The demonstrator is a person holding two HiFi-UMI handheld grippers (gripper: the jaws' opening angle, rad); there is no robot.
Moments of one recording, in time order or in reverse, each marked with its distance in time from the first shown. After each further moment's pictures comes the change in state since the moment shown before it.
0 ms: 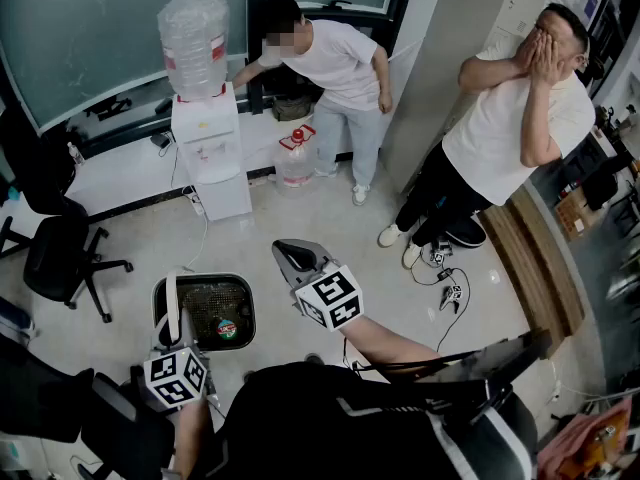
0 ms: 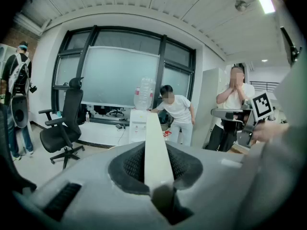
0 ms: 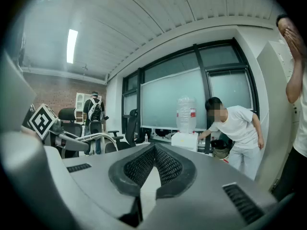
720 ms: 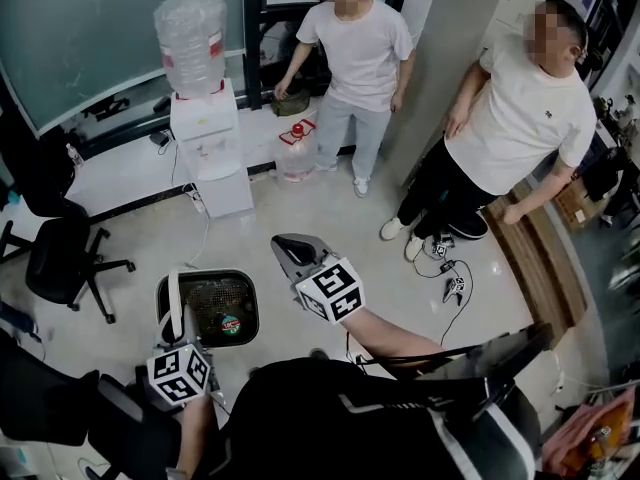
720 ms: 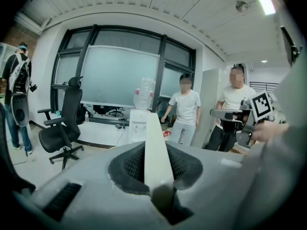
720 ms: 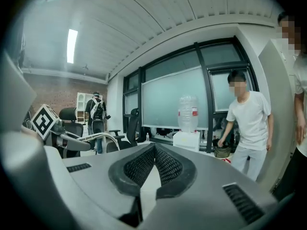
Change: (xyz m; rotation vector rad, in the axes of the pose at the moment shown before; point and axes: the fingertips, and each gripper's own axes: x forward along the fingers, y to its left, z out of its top) left arm 0.006 0.007 0.000 -0.004 0.001 -0.009; right arm 0.012 0.005 -0.003 0.001 0.015 0.018
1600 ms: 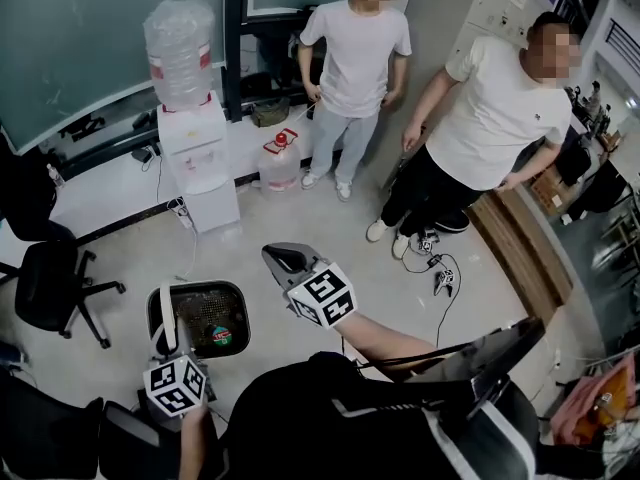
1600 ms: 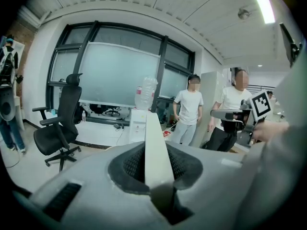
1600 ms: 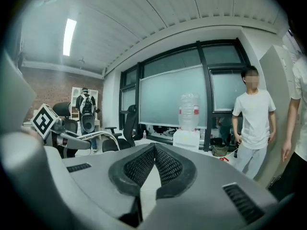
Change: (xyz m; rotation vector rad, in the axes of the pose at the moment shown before) left arm 0.000 0.077 -0.003 -0.002 -0.002 -0.063; right arm 0.043 0.054 -0.002 -0.016 0.030 -0.064
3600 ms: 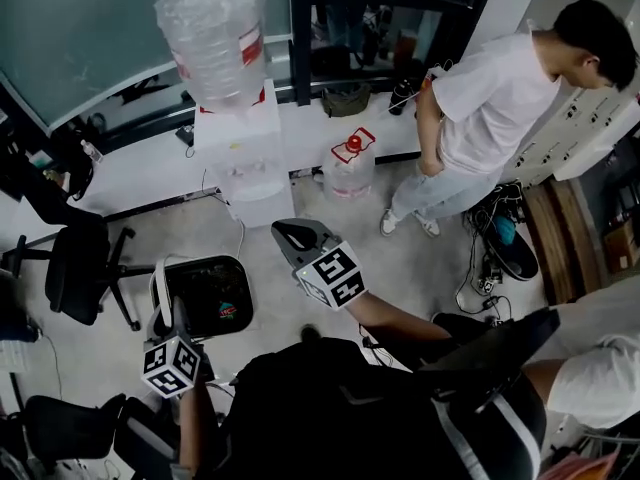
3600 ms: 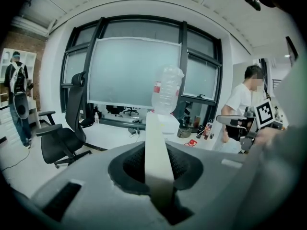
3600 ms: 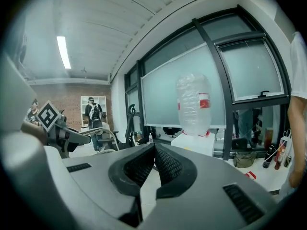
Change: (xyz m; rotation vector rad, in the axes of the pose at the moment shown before) left arm 0.265 0.068 0.122 -0.063 0.028 0.260; right arm 0.283 -0.209 0.027 0.043 -0.001 0.238
